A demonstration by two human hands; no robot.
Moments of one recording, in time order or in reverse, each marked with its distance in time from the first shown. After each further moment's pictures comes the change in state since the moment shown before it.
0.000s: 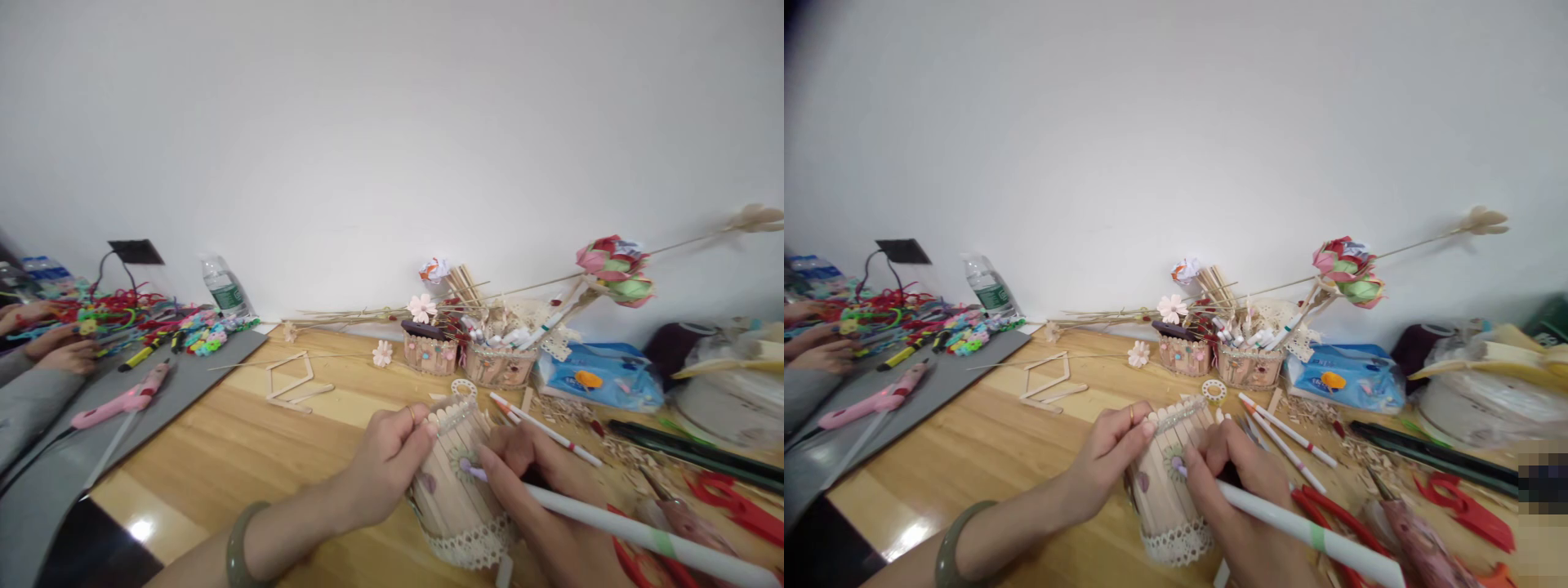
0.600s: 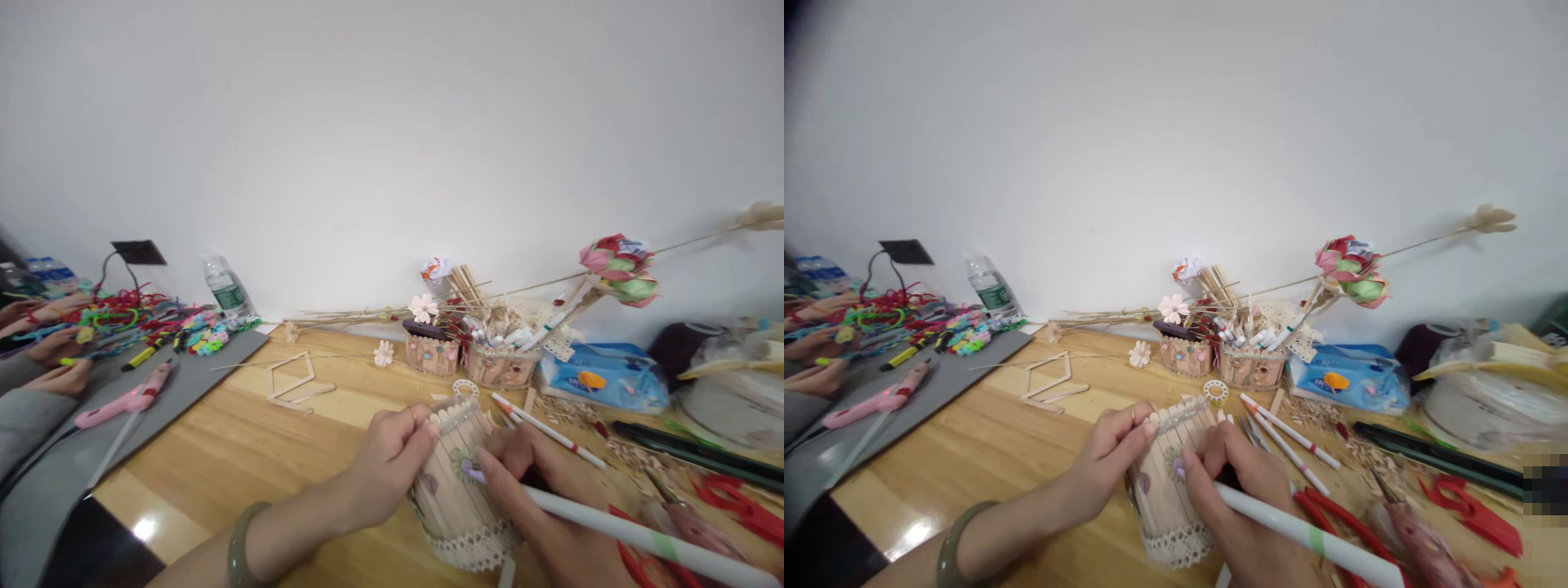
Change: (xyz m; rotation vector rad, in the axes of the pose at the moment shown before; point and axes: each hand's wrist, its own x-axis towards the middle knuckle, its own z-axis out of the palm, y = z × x) left_hand -0.001 -0.001 -0.002 0.027 -0.003 0.003; right_hand 0.005 -0.007 -0.008 -0.353 -0.029 -0.207
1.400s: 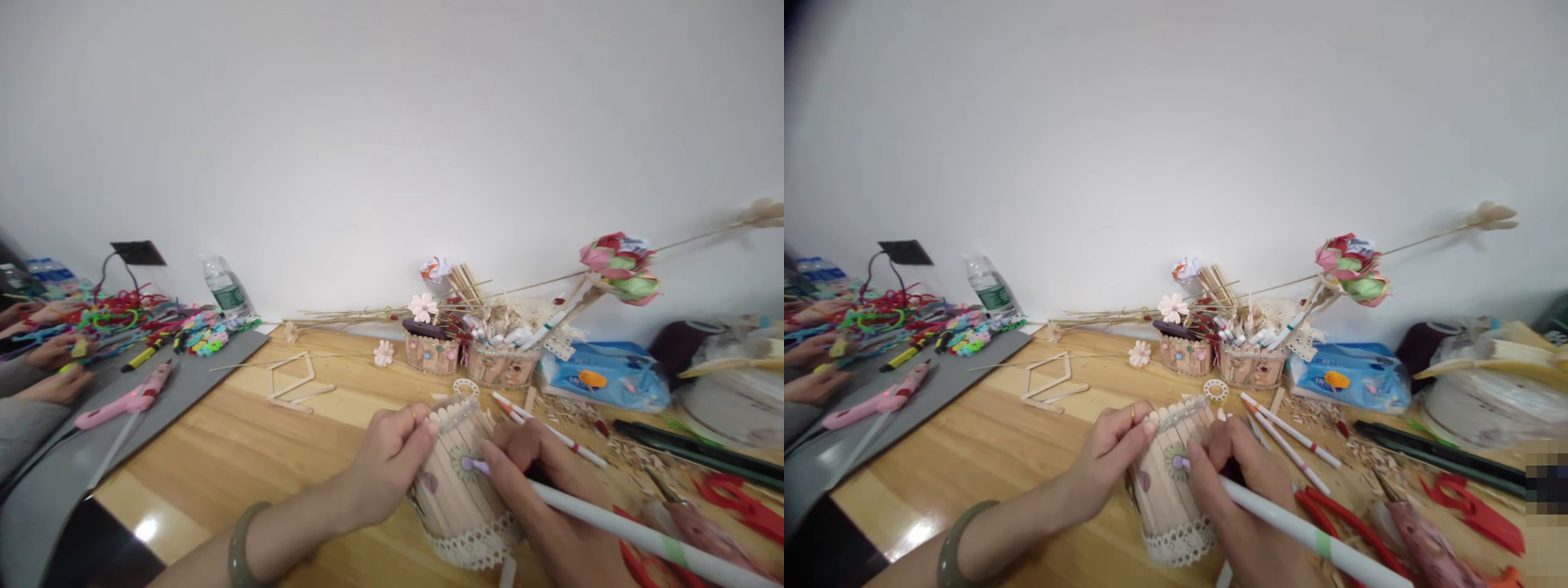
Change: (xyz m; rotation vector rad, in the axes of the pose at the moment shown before) left_hand 0.001 0.000 0.000 0.004 0.019 0.014; right_hand 0.000 -0.002 0.004 0.194 0.018 0.109
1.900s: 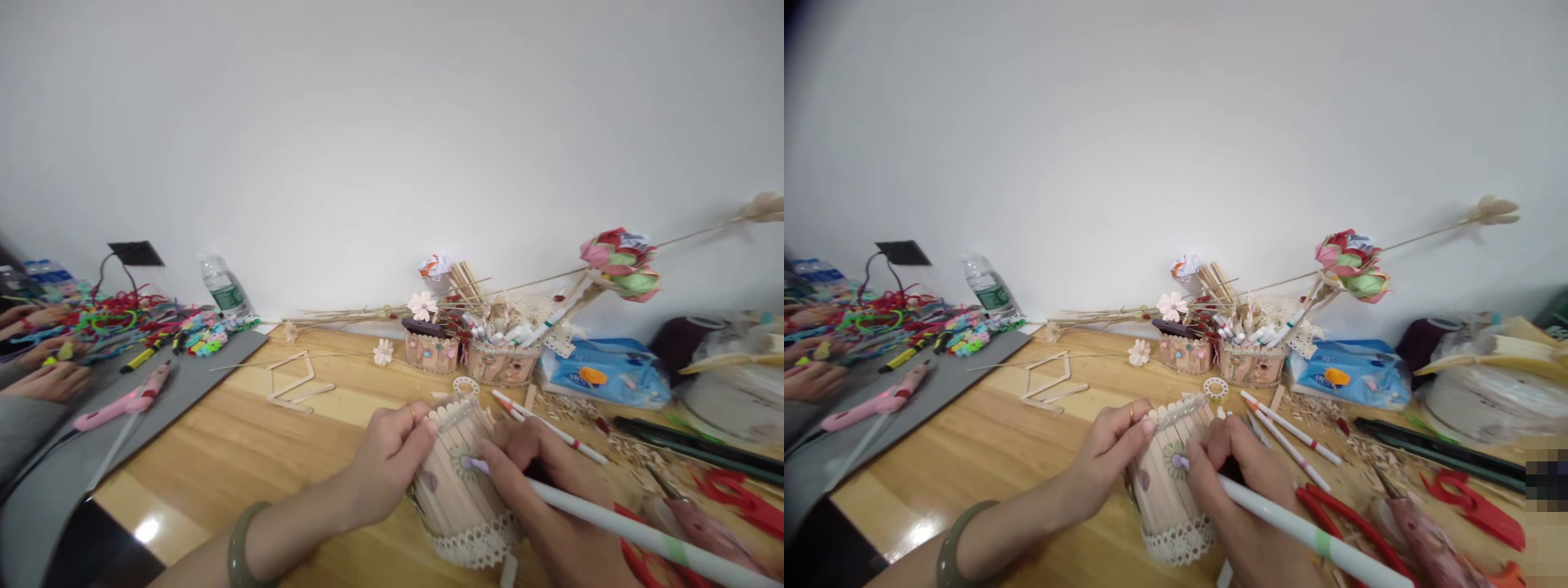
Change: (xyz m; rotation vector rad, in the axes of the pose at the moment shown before) left_hand 0.002 -0.002 0.001 -0.033 -0.009 -0.032; right_hand -0.006 0.005 0.004 0.033 0.032 0.038
